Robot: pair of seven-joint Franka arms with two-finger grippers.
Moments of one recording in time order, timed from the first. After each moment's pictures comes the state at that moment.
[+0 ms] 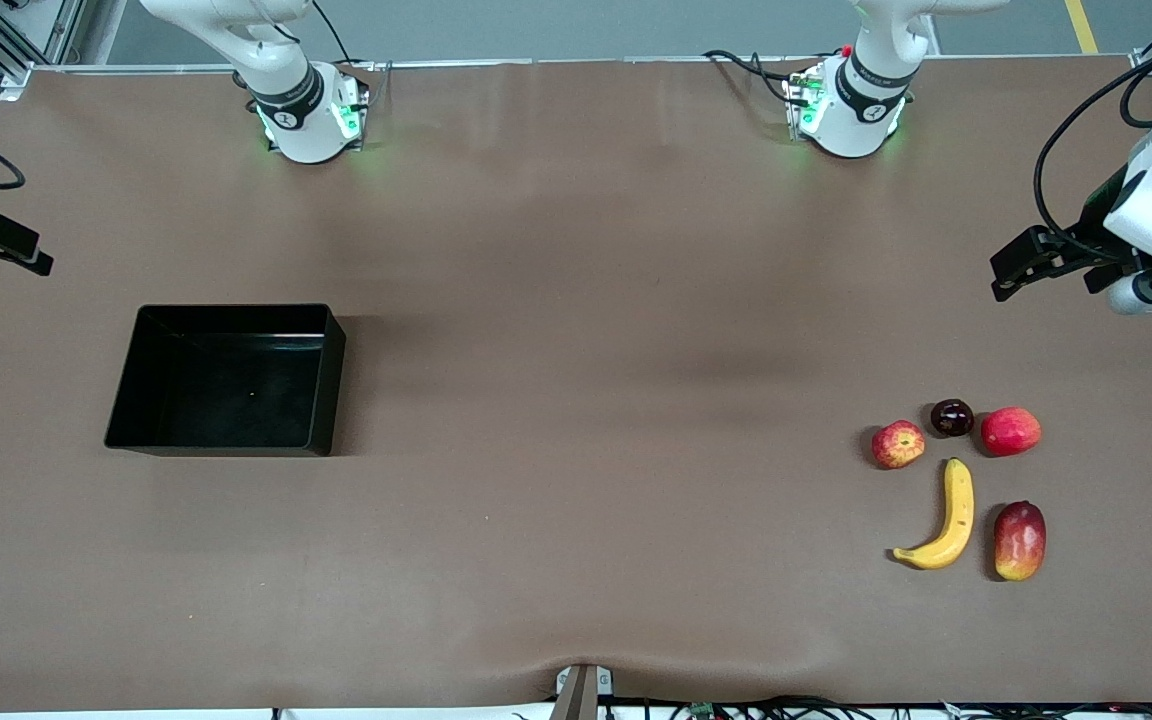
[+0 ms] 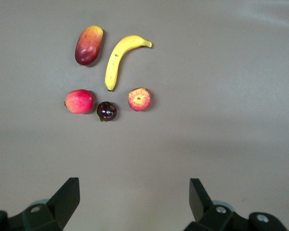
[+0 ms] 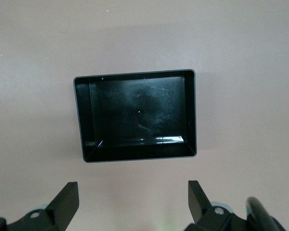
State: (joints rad) left arm -0.04 0.04 -0.08 -1.53 0.04 1.62 -0.19; right arm -0.01 0.01 -0.12 -1.54 0.02 1.50 -0.06
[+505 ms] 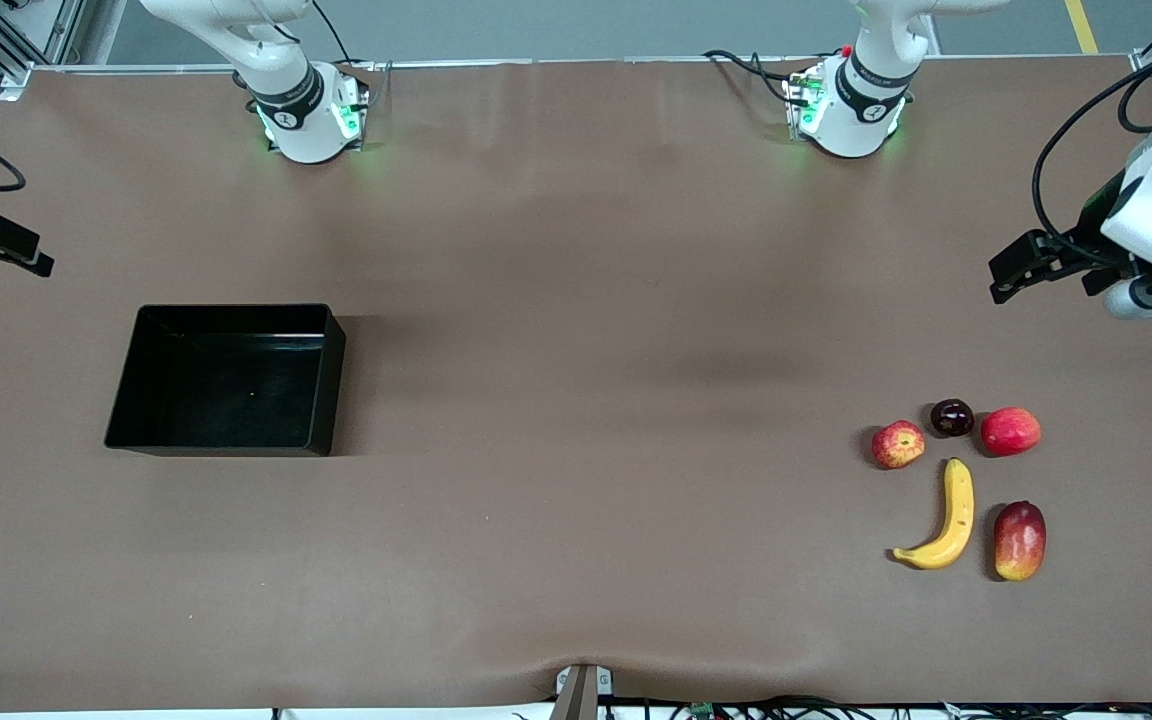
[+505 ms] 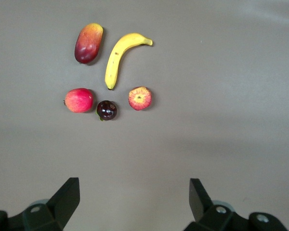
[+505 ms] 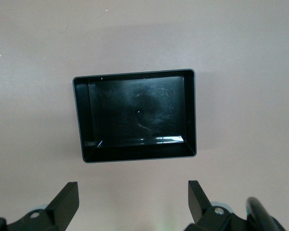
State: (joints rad) left arm -0.04 0.06 -0.08 -1.54 0.04 1.62 -0.19; right arm -0.01 0.02 -0.12 -1.54 0.02 1.51 -0.06
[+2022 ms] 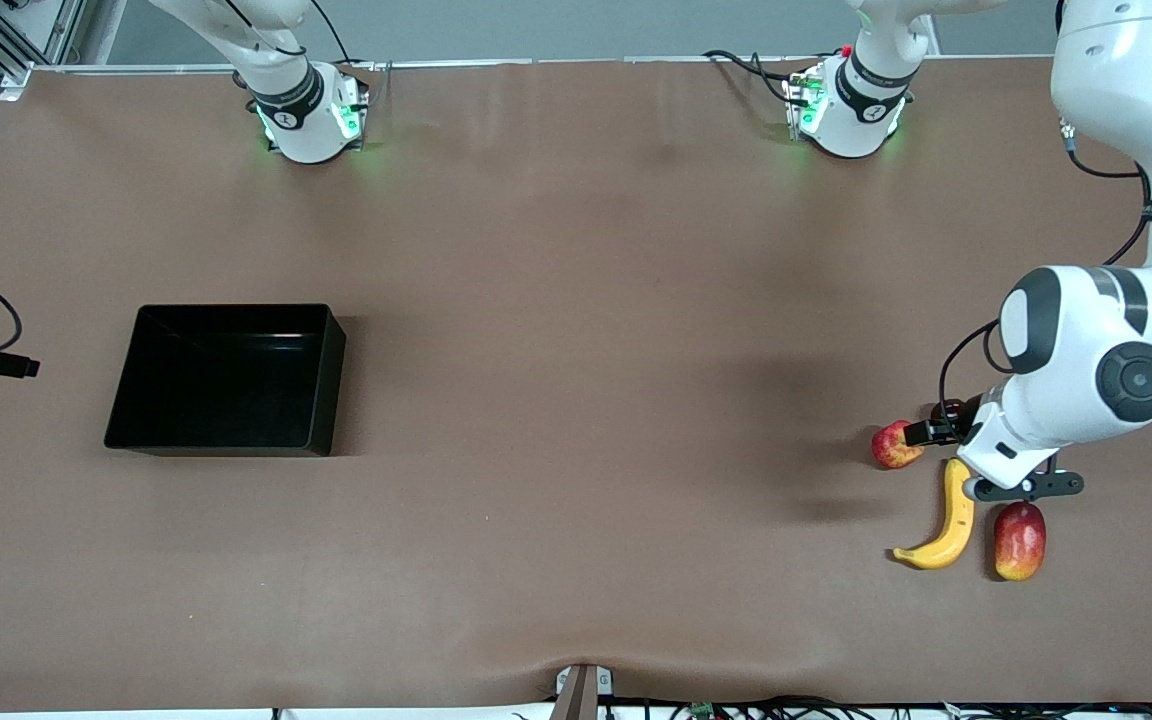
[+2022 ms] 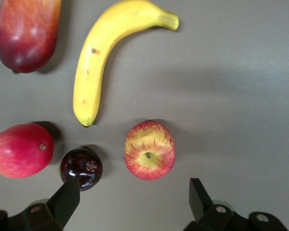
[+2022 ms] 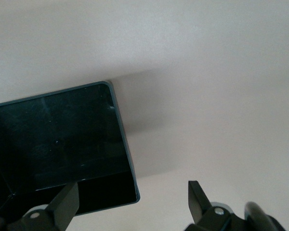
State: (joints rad) left arm 0.02 0.51 -0.07 -1.65 0.08 2.07 -0.16; right arm -0.22 0.38 -0.13 -1.53 -0.05 1.72 -0.12
